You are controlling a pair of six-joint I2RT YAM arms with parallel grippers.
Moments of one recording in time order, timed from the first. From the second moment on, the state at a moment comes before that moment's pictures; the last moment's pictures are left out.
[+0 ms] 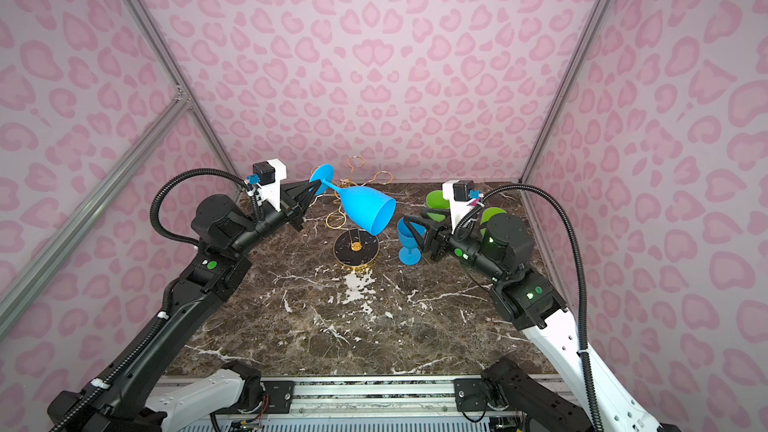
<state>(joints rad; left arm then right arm) -0.39 1.08 1.10 0.12 0.42 -0.06 0.53 0.90 1.10 -0.23 -0.33 0.38</state>
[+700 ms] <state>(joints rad) -0.39 1.05 1.07 0.15 0.41 -0.10 0.64 1.12 1.16 -0.09 -0.32 0.43</state>
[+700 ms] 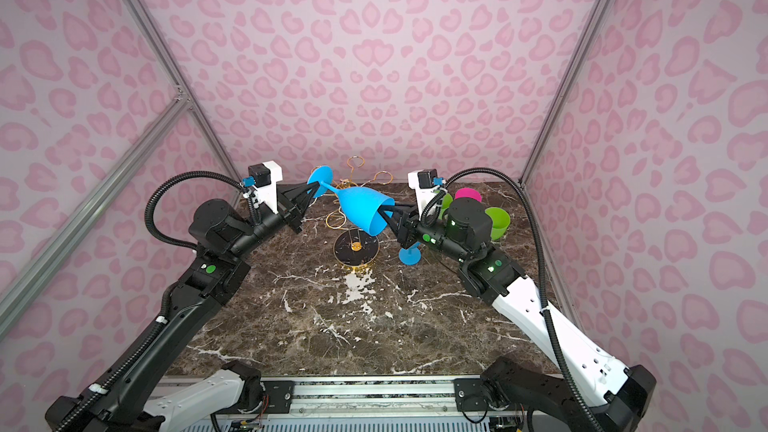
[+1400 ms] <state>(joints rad) -0.38 0.92 0.93 0.15 0.22 -0.16 0.50 0.97 1.22 -0.29 -0.27 0.41</state>
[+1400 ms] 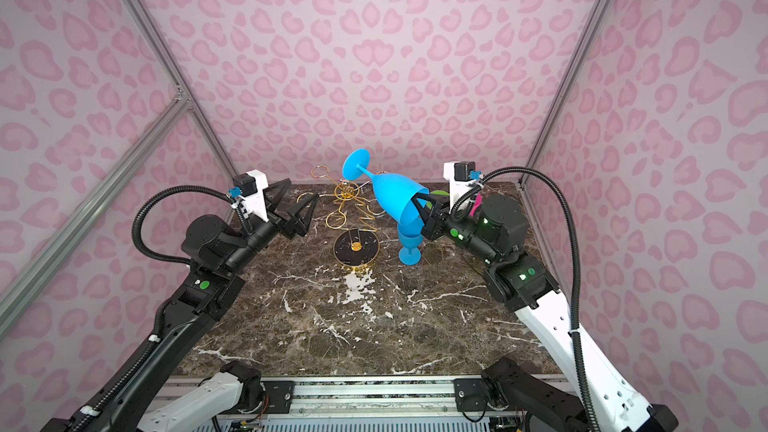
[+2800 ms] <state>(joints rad) -0.33 0.55 0.57 0.18 -0.31 -0.10 0.73 1.55 1.54 -1.35 0.16 0.26</state>
